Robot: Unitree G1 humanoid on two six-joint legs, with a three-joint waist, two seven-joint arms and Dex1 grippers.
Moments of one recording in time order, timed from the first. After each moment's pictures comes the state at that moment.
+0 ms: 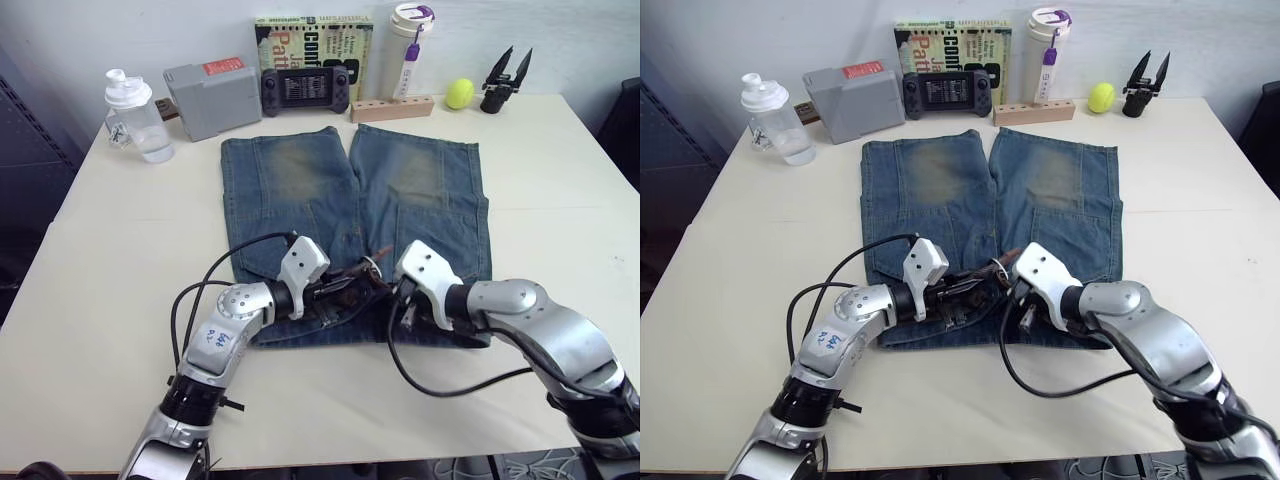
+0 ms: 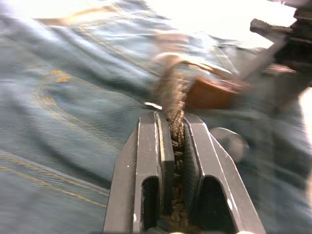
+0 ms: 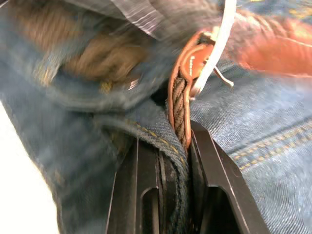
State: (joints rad) left arm -0.42 0.24 -0.22 -0.11 -0.19 0.44 -0.59; right arm -0.39 -0.79 0.27 -0.55 0.33 0.90 0.69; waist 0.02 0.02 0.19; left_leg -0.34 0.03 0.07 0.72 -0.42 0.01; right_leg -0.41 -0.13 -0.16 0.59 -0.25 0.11
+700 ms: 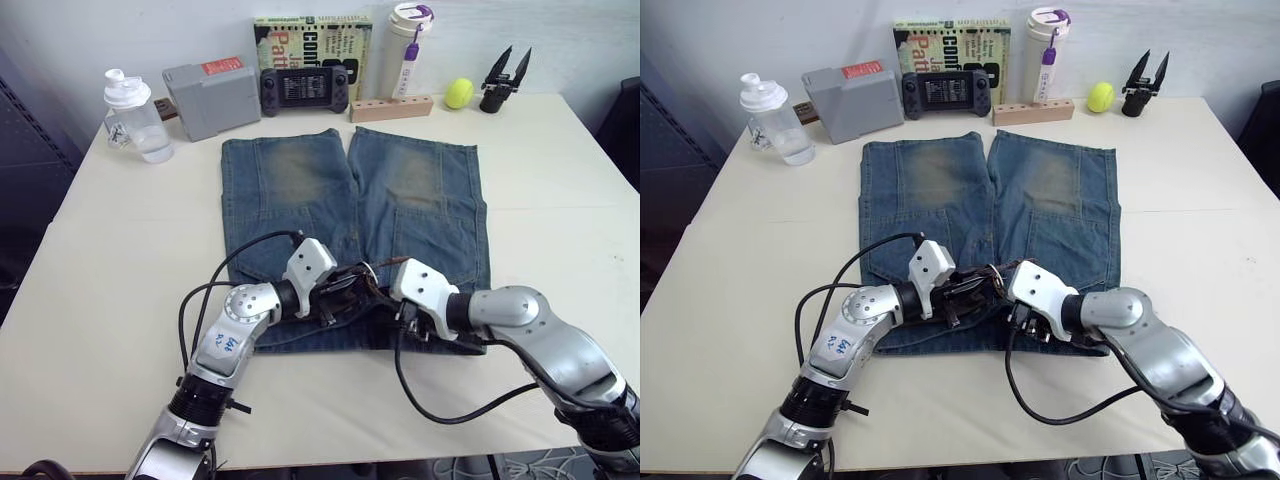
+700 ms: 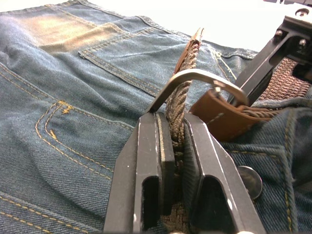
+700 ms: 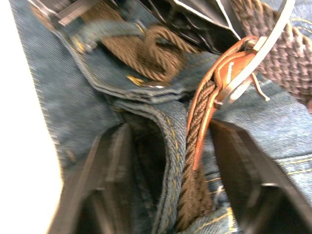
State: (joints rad) left arm -0.40 0.21 -0.25 -0.10 -0.15 0.34 -0.60; right arm -0.34 -0.79 0.23 -0.53 0.30 0.76 0.81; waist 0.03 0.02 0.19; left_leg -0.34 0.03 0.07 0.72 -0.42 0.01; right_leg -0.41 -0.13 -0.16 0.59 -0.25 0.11
